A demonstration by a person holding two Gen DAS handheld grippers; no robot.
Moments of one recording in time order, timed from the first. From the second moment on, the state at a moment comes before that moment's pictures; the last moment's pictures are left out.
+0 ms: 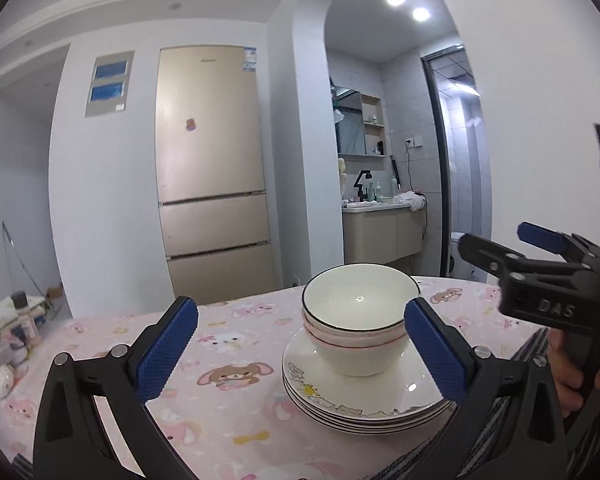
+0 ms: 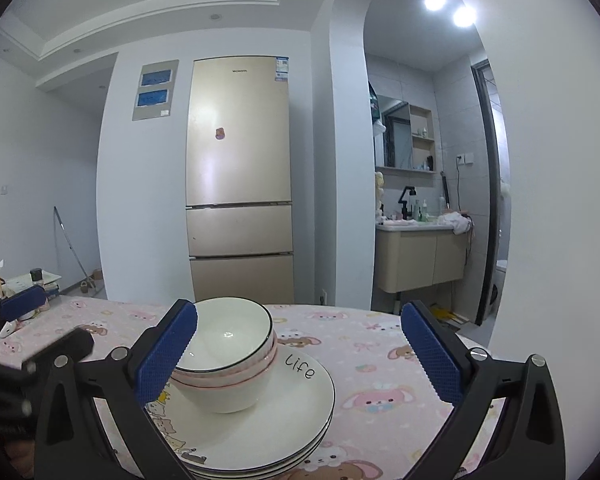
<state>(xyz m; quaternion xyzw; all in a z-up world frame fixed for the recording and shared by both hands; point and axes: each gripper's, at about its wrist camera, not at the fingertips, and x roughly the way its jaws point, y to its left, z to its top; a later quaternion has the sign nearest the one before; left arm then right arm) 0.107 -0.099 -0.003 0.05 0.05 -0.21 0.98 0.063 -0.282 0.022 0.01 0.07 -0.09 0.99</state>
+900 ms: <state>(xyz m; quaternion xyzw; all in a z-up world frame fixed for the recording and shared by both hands) 0.111 -0.090 -0.007 0.02 0.08 -0.19 0.98 0.062 -0.288 0.021 0.02 0.07 -0.09 0.99</state>
